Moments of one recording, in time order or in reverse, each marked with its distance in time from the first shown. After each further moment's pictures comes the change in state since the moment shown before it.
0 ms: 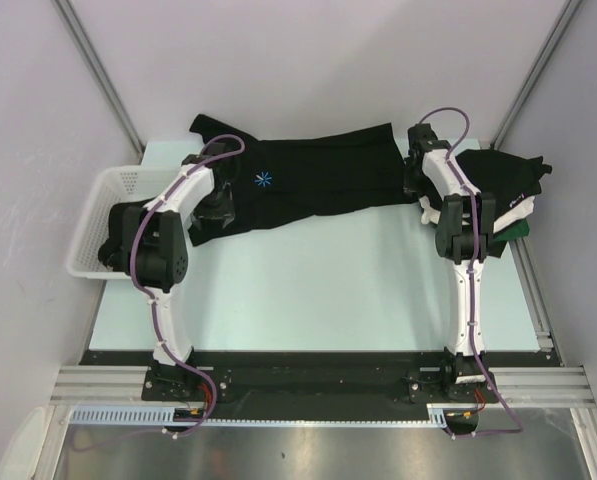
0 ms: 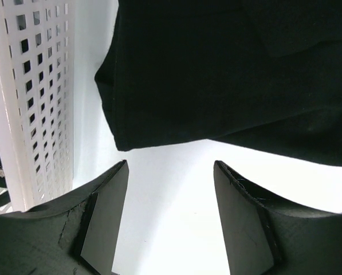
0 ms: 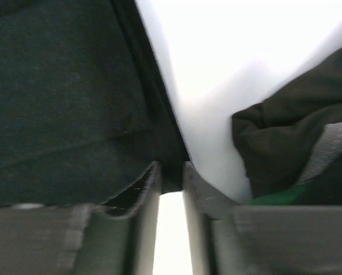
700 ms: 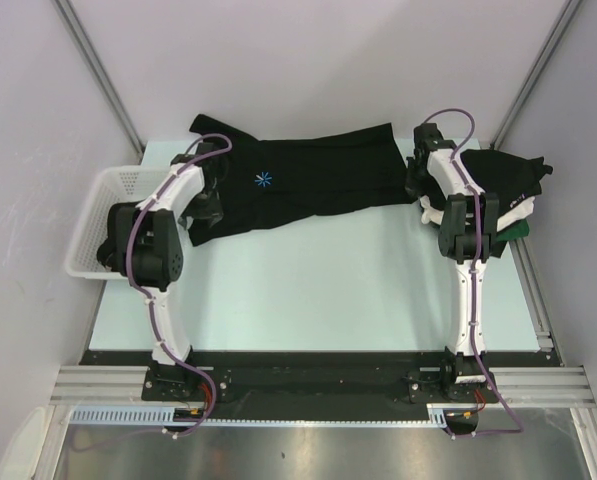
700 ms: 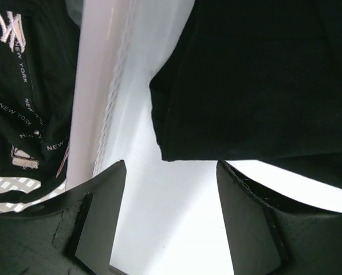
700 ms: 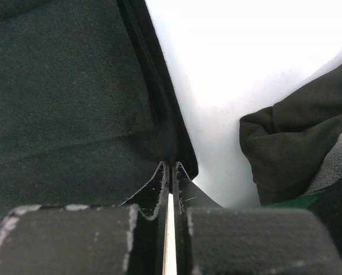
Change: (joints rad) left arm 0.066 0.001 0.000 -0.015 -0.082 -0.012; right arm -0.026 0.002 0.002 0.000 -0.104 0.011
